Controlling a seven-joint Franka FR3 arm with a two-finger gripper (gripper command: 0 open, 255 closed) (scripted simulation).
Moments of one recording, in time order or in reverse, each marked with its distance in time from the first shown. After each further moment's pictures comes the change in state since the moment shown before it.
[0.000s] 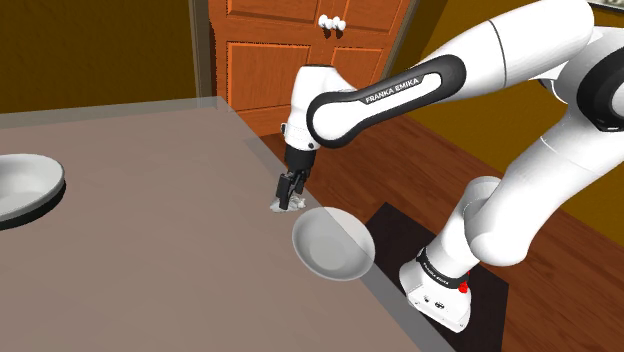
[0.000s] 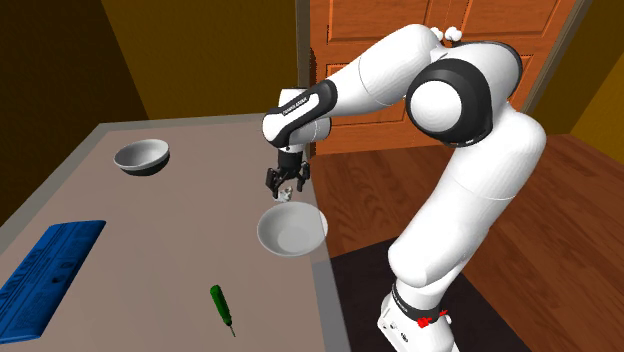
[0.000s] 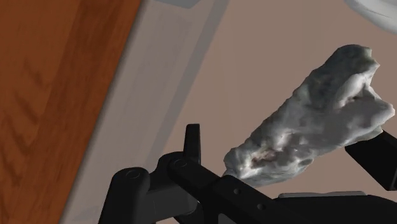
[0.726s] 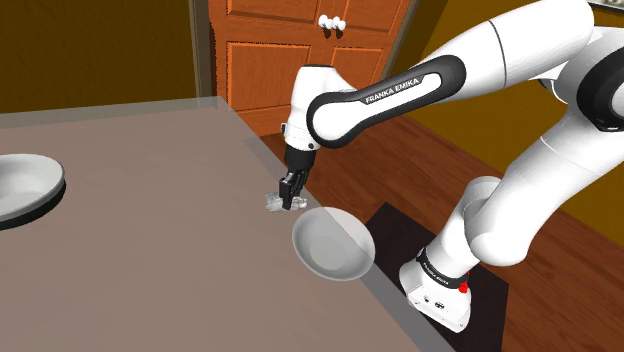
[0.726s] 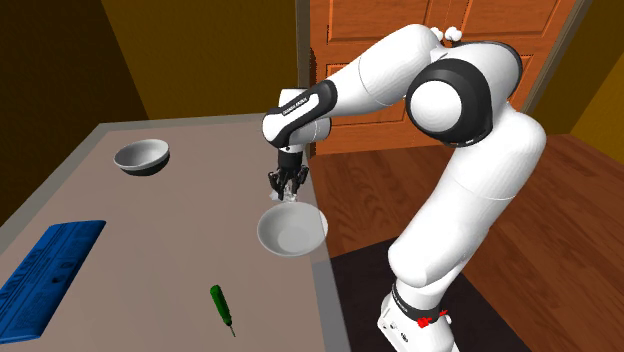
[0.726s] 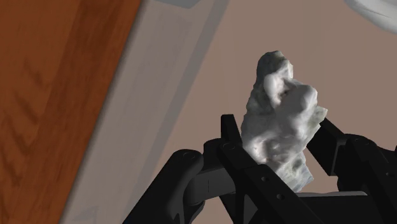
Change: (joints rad) arm 0.000 0.000 0.000 -0.001 0.000 0.001 0.000
